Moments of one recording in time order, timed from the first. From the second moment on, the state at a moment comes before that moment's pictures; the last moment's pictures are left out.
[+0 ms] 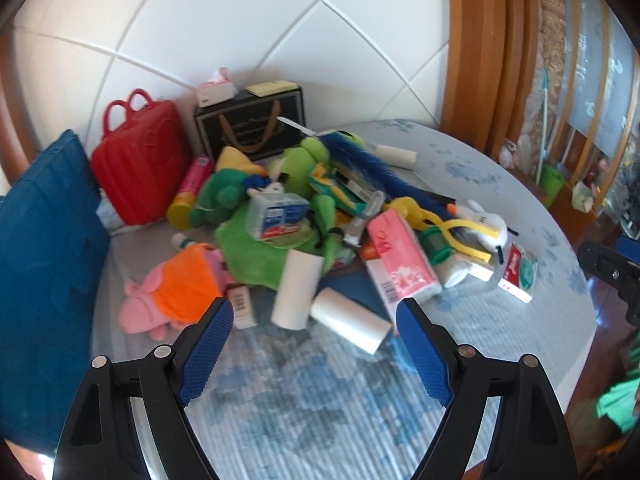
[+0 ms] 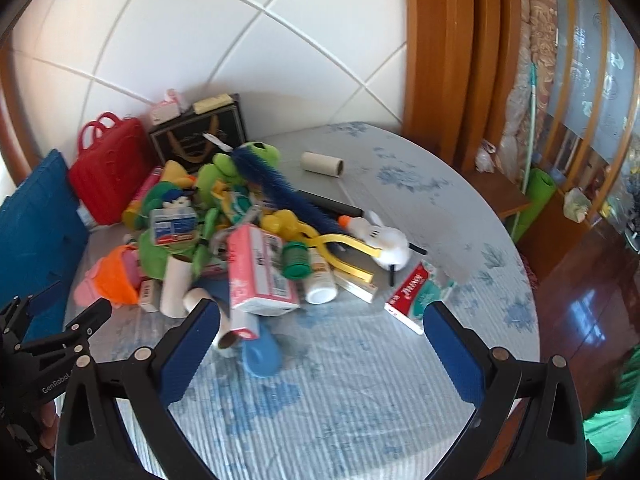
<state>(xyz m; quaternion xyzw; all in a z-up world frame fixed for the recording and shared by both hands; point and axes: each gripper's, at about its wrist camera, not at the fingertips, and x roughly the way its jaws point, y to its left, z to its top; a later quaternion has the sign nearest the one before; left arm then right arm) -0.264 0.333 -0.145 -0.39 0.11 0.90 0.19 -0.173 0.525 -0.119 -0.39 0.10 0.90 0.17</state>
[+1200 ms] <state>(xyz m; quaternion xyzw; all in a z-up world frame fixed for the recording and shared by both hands) -0.224 0.634 -0.284 -0.53 0.06 0.84 0.08 -0.235 0.824 -0.273 -0.56 0.01 0.83 0.01</state>
